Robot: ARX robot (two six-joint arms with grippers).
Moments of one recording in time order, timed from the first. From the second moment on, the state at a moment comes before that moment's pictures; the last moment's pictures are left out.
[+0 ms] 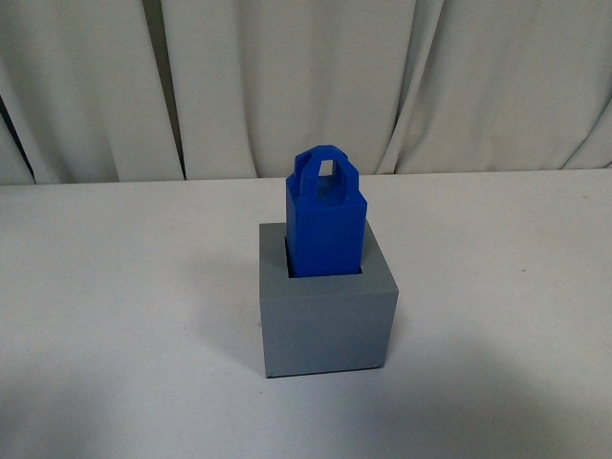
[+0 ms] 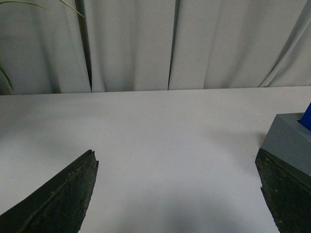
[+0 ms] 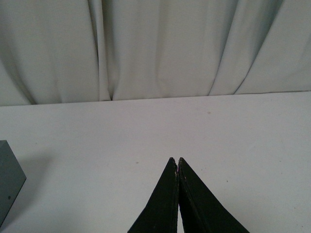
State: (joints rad) left arm 0.00 0.00 0.02 0.00 0.00 0.00; right arm 0.00 0.76 0.09 0.66 0.00 -0.01
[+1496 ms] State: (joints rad) left arm 0.00 0.00 0.02 0.00 0.00 0.00; right arm 0.00 0.14 0.01 0.14 0.00 -0.01
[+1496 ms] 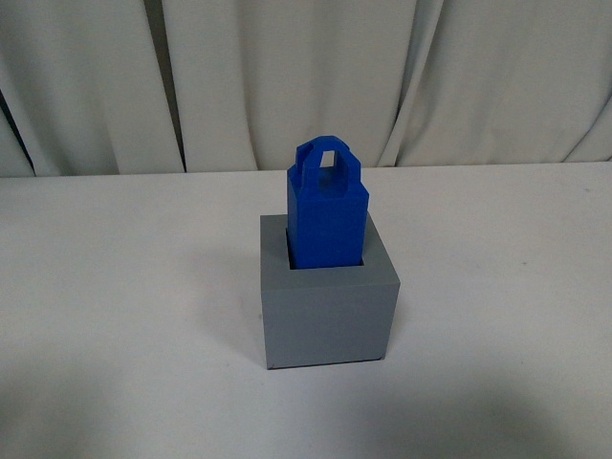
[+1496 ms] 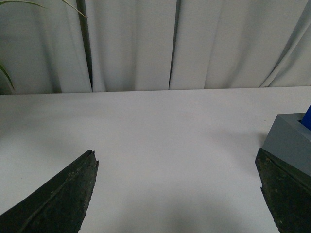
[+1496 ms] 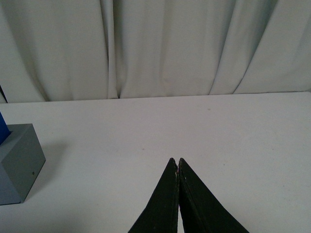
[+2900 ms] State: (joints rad) left arm 0.00 0.00 0.02 0.00 0.00 0.00; right arm 0.00 0.00 0.01 0.00 0.00 -0.01
